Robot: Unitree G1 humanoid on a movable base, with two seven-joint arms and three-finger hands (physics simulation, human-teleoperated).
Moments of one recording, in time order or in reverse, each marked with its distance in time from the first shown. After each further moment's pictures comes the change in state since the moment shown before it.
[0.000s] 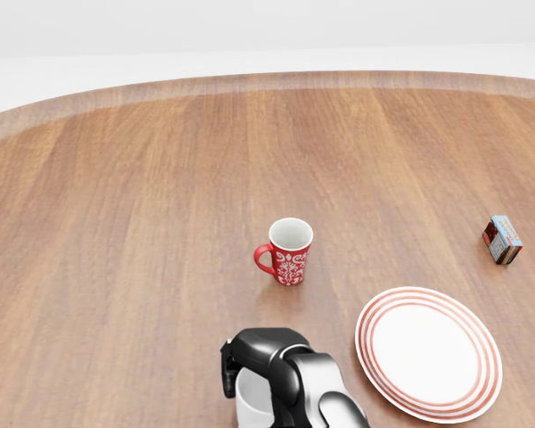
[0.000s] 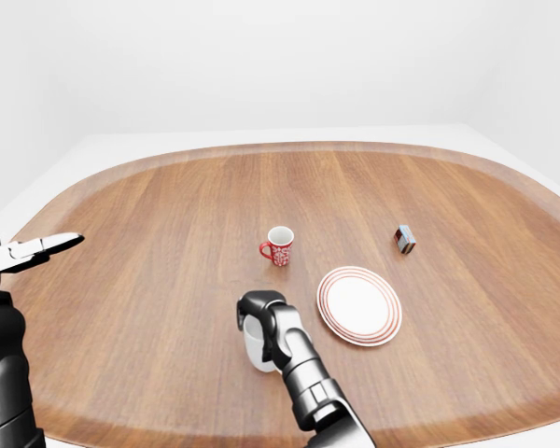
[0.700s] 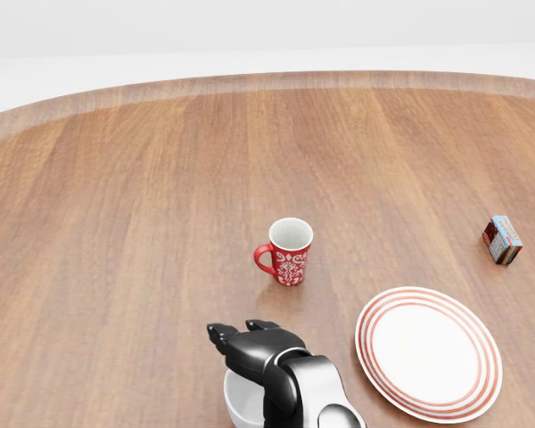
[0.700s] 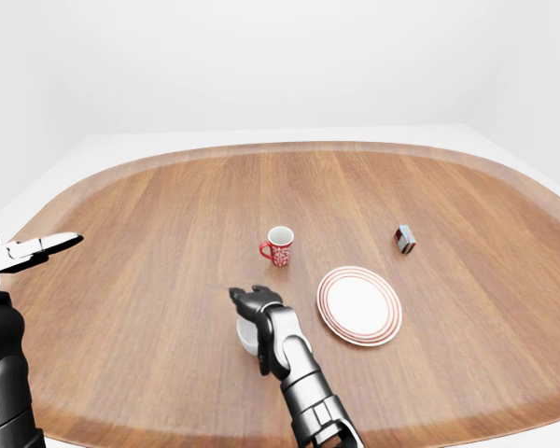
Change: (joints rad) left arm 0.000 0.001 0.002 -0.005 -0.001 0.000 0.000; right arm 0.106 0.011 0.034 -0.243 -0.094 0.000 0.160
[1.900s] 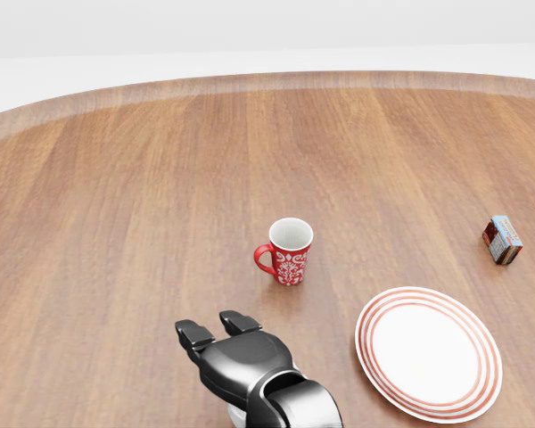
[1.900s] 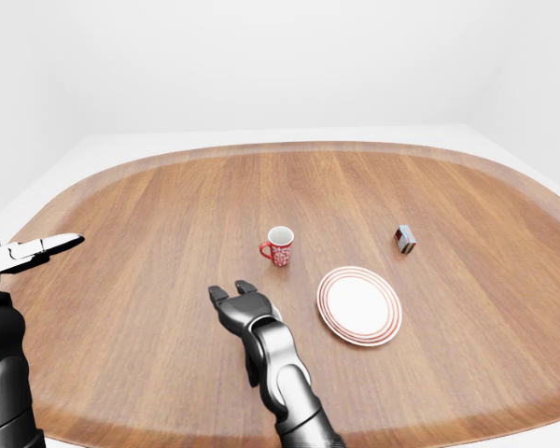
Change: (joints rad) left arm 0.003 -0.002 -0.001 0.000 0.007 0.000 -0.002; right arm 0.207 0.008 0.151 -0.416 -0.091 0.000 0.073
